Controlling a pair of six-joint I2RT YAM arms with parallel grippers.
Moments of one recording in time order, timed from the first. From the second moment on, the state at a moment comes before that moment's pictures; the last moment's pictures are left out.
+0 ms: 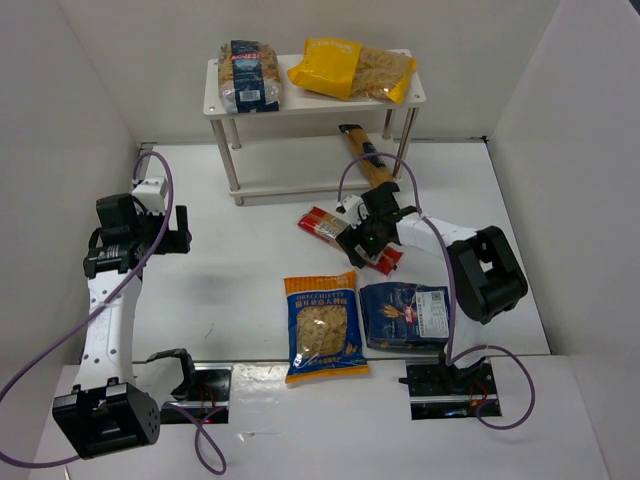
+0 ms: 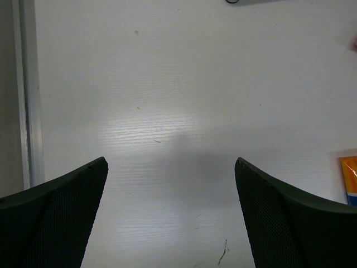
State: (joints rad) left arm 0.25 0.99 0.94 -0.62 0.21 0.16; right arm 0.44 1.74 1.06 -0.36 -0.19 -0.31
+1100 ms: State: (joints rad) left arm 0.25 0.99 0.94 -0.62 0.21 0.16; right arm 0.47 1.81 1.09 -0.30 -0.07 -0.39
